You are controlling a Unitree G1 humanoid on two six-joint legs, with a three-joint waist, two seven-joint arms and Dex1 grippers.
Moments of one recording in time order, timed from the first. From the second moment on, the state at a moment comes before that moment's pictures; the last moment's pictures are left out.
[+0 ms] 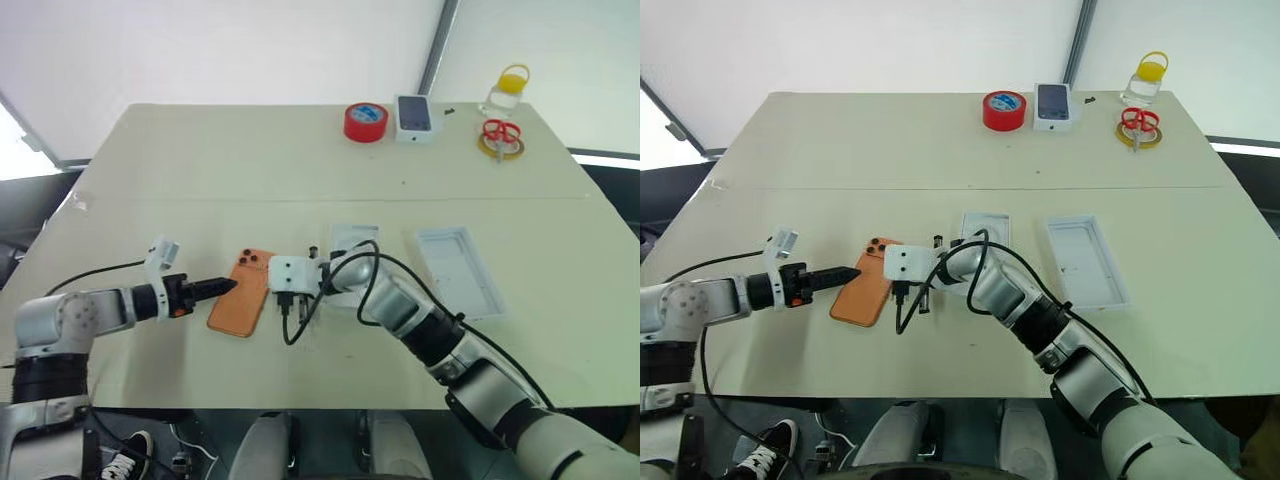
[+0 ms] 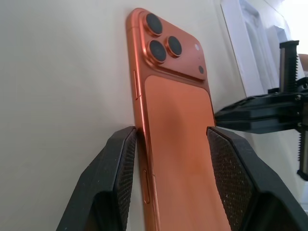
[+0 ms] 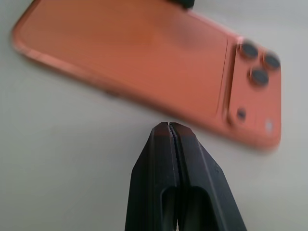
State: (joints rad) left arm -0.37 0.65 0.22 0.10 -0.74 1.26 -0.77; right arm -0.74 -0.18 0.62 0.21 -0.26 0.39 0.91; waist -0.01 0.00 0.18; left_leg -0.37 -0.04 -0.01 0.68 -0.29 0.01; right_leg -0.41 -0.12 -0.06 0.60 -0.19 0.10
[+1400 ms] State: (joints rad) left arm -0.36 0.42 0.48 0.10 -0.94 1.33 -0.64; right arm -0.72 -0.21 0.46 0.18 -0.13 0.36 0.89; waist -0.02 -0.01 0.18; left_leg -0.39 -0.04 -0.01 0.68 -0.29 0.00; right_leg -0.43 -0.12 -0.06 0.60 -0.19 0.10
